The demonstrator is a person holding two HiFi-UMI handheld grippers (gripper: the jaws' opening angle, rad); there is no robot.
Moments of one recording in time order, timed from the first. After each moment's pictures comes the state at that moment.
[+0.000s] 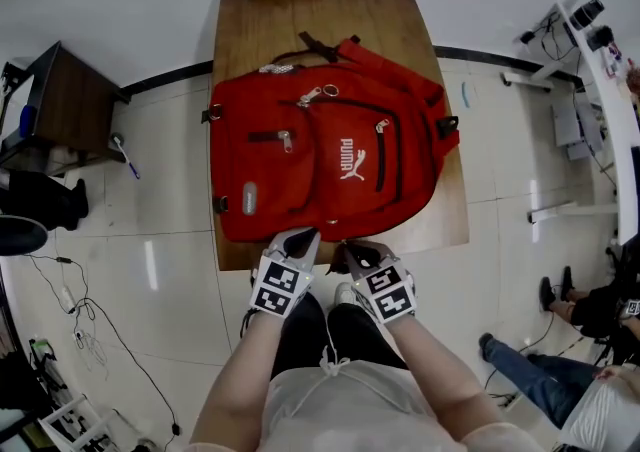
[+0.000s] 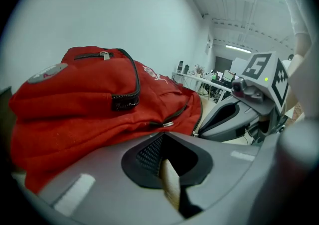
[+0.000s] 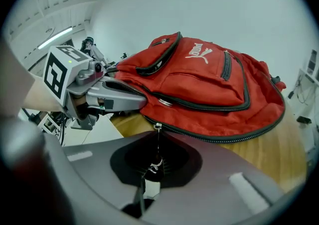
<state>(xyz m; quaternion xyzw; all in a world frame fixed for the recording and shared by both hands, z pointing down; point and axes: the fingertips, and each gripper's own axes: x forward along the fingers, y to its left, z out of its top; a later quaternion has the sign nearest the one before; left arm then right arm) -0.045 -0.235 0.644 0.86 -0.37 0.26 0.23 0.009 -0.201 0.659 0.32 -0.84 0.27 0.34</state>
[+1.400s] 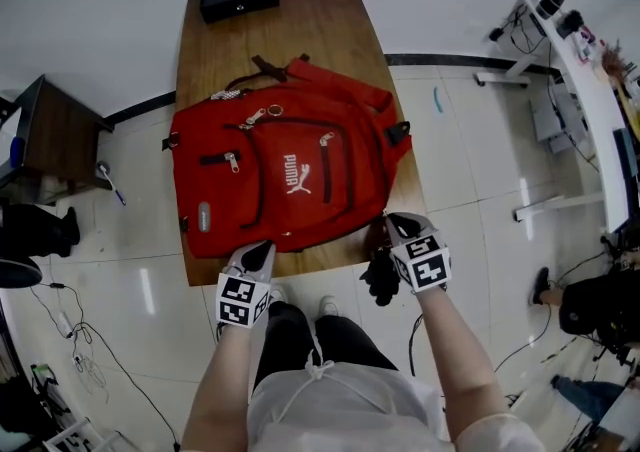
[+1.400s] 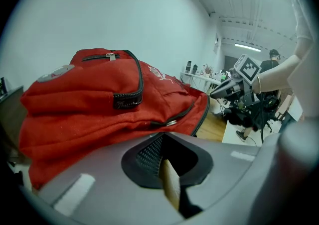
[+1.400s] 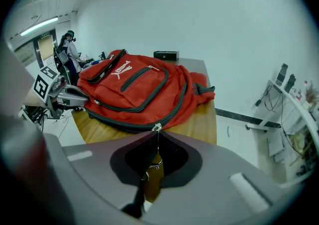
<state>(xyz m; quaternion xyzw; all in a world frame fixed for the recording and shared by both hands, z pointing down) -0.048 -0.237 0.649 0.84 -0.43 0.26 0.22 0.202 -0.282 0.635 0.43 -0.79 0.22 0.36</state>
